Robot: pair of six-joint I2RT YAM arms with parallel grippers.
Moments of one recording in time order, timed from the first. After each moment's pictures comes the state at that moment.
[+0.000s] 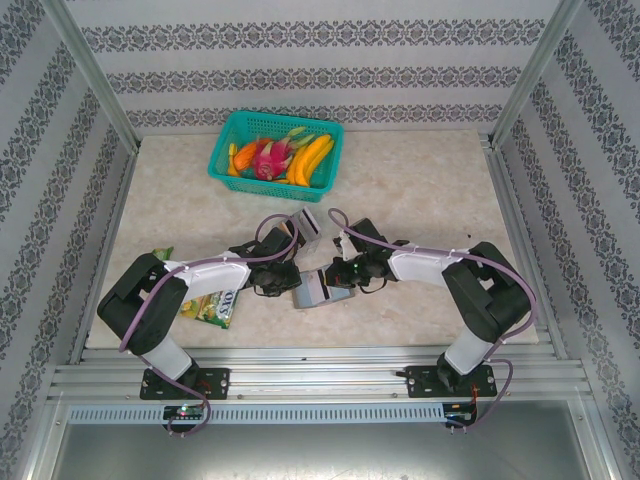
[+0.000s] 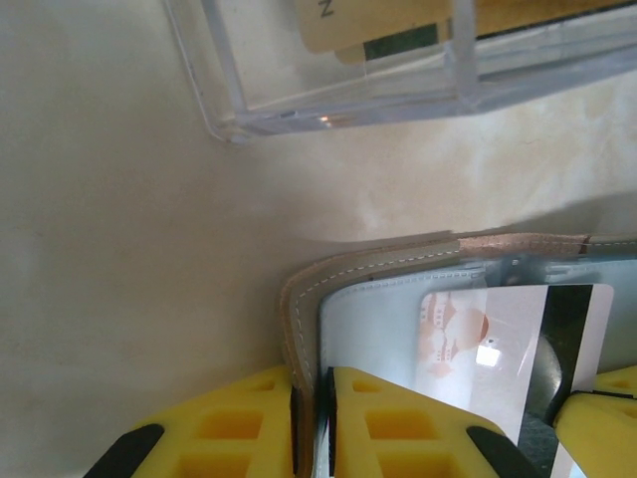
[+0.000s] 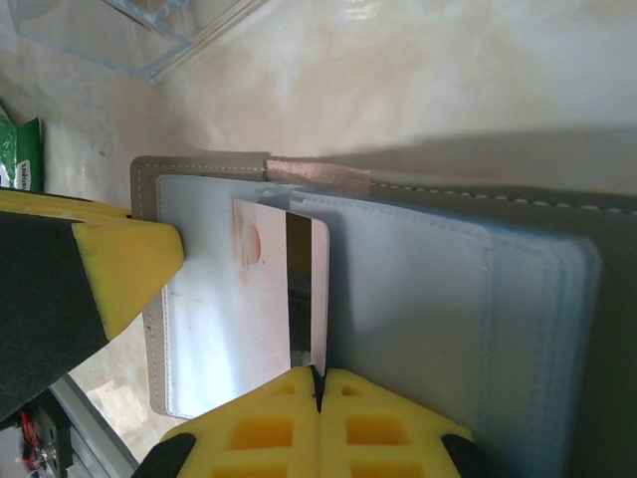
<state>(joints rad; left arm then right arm) -0.65 1.62 0.81 -0.31 0.14 -1.00 0.61 1.68 0.80 -0.17 -0.52 0.62</state>
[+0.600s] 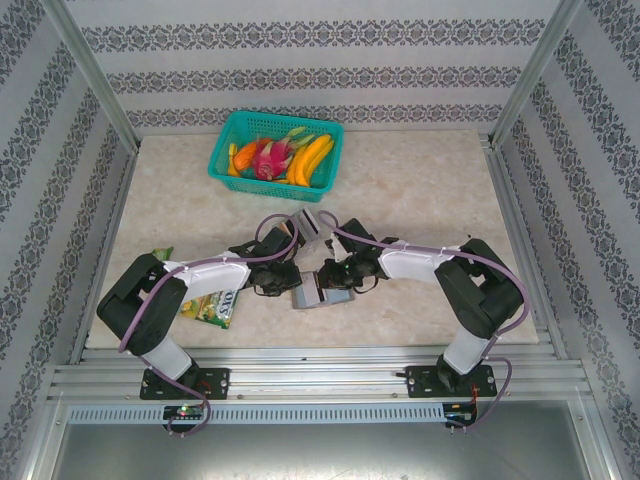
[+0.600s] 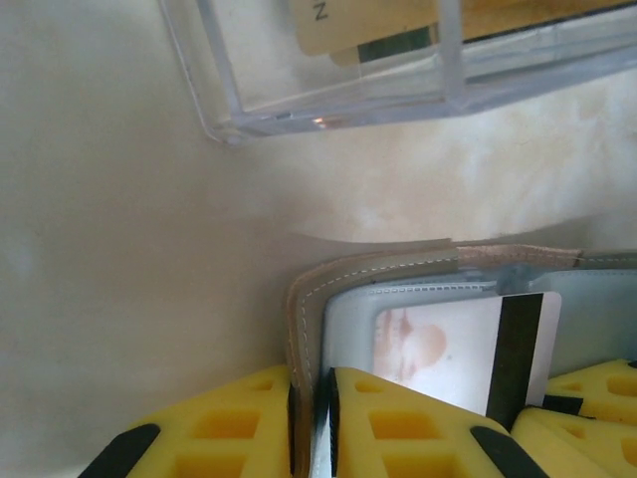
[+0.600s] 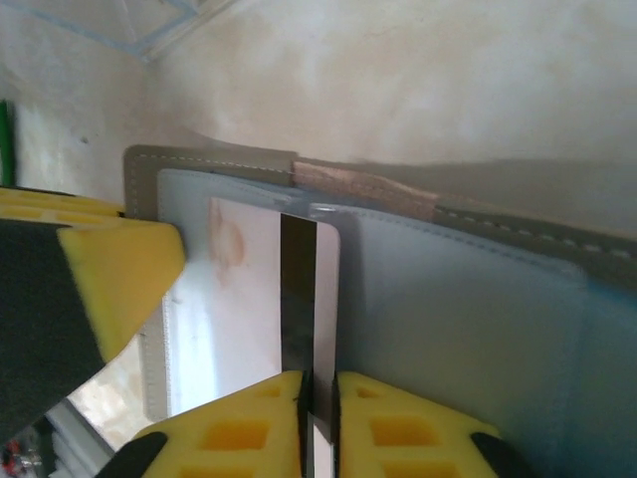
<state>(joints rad) -0.65 1.62 0.81 -0.31 0.14 -1.00 0.67 1.71 0.87 -0.26 -0.46 0.63</state>
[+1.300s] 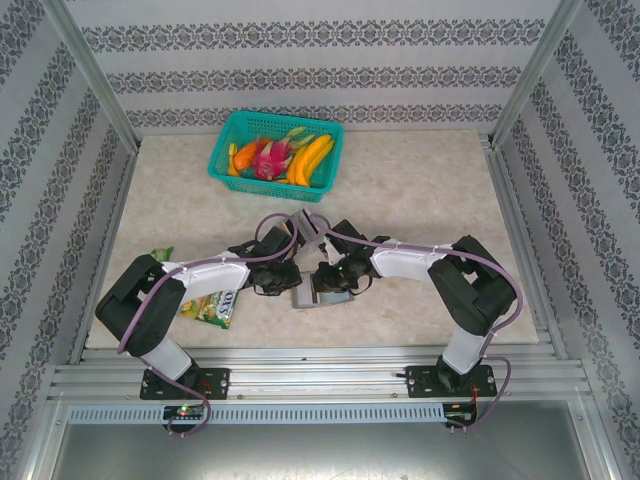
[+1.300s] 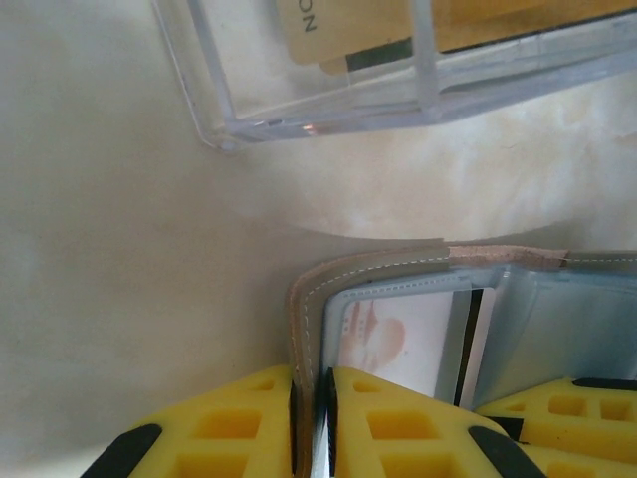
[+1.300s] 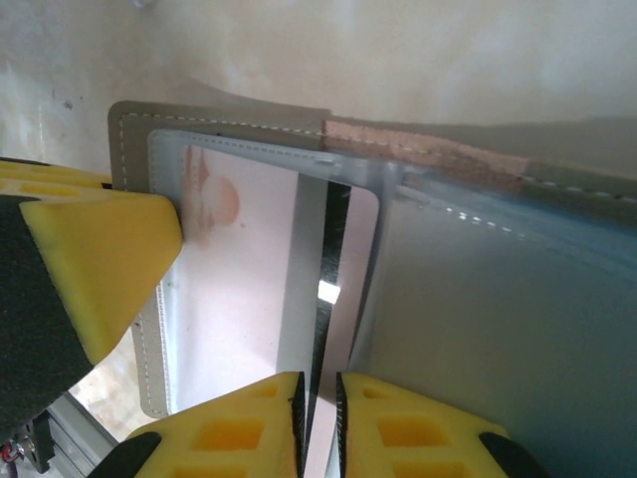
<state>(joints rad) -0.65 1.61 0.81 -0.31 0.14 -1.00 0.71 1.76 0.93 -0.32 -0.47 0.64</state>
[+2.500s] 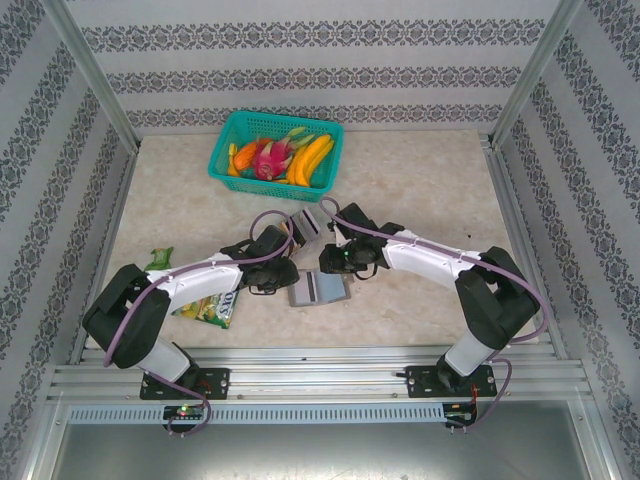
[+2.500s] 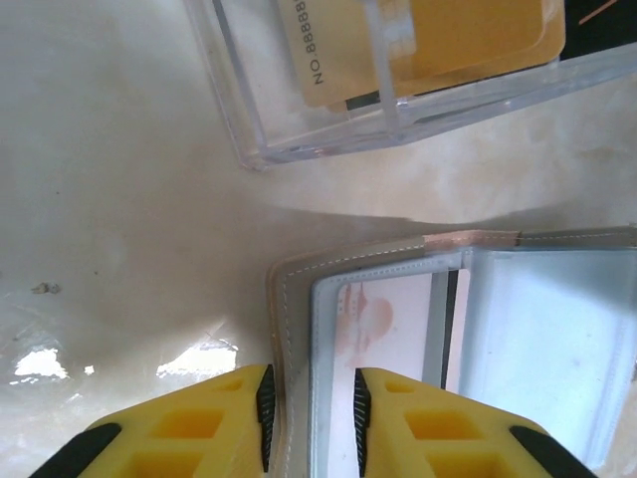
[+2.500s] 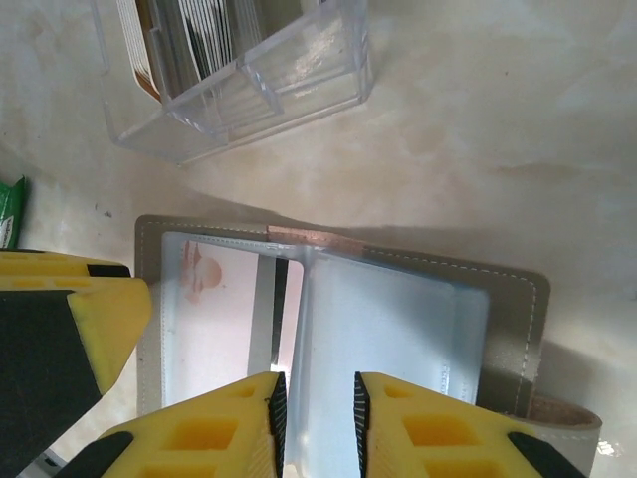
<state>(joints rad) -0.65 1.52 0.81 -0.37 0.07 -0.96 0.68 1.63 1.02 -0.47 -0.26 0.58</state>
